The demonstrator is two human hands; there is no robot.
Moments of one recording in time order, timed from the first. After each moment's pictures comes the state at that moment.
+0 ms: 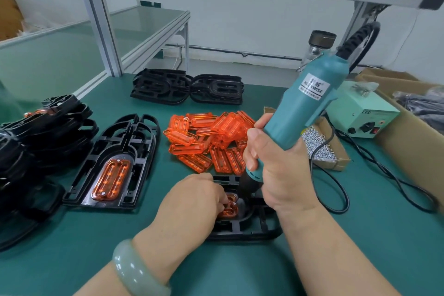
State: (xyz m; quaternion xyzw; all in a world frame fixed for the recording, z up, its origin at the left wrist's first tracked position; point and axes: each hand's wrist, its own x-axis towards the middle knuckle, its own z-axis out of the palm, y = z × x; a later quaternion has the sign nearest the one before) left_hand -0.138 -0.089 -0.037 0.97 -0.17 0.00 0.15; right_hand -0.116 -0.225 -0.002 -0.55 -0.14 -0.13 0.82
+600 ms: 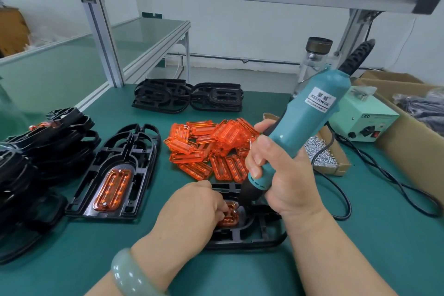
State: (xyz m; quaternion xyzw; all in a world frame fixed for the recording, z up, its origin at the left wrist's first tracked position) left_hand -0.136 -0.087 -0.037 0.97 -0.16 -0.01 0.18; right_hand -0.111 -0.237 -0.005 -0.49 -0.19 -0.07 0.85
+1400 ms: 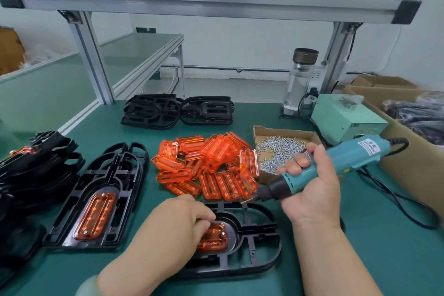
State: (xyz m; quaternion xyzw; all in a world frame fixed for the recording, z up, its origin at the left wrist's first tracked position) left_hand -0.129 -0.078 -0.033 0.96 -0.16 0.00 0.24; right_hand -0.090 -0.287 -0.020 -0.27 0.08 -0.20 0.94
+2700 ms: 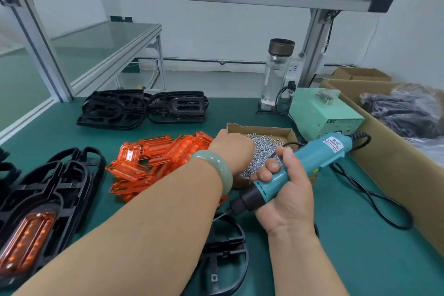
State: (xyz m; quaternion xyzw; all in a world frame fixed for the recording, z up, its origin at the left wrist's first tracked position) left_hand 0.023 -0.238 -0.012 0.95 -0.31 0.02 -0.07; right_hand -0.078 -0.303 -0.028 -0.26 0.13 -0.15 0.95
